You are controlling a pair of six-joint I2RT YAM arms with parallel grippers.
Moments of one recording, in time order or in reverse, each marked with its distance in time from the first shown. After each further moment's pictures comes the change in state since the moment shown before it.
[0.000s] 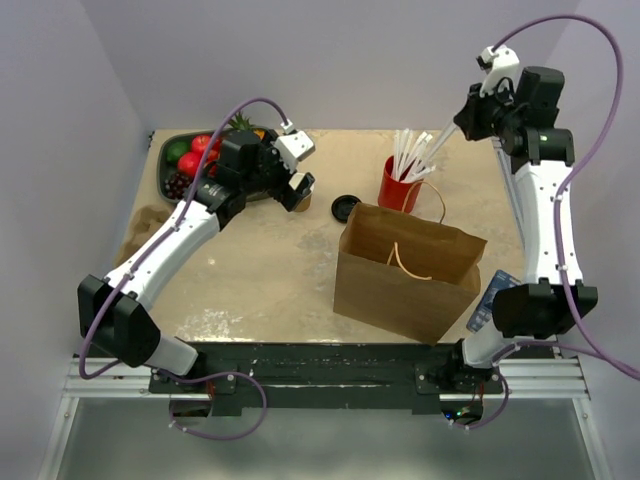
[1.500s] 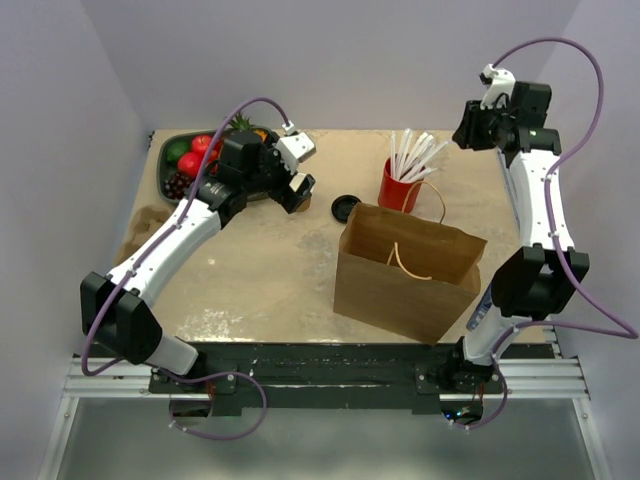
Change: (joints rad) left arm 0.004 0.019 0.007 -0.024 0.031 -0.008; right arm -0.061 0.110 -0.069 0.058 0.025 0.062
